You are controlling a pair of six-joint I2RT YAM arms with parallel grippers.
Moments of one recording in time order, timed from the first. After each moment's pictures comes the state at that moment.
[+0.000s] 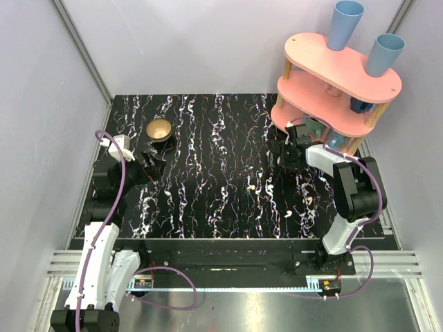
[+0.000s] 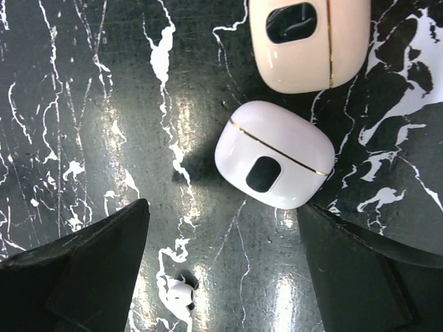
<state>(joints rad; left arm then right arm) 0.02 0.67 0.67 -0.37 0.29 -0.34 0.22 1.76 1.04 -0.28 -0.09 0.33</state>
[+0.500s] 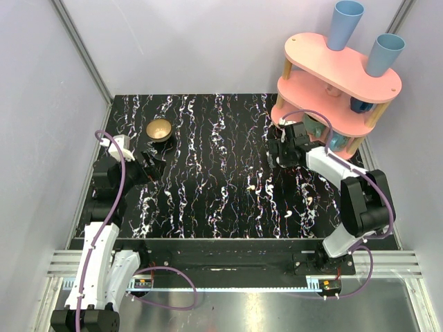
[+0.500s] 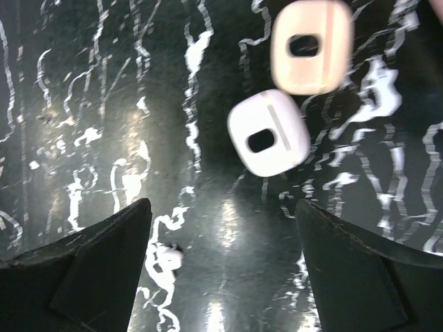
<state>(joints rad) 0.02 0.67 0.67 -0.37 0.30 -0.34 0.30 1.64 1.04 -0.35 -0.01 0.18</state>
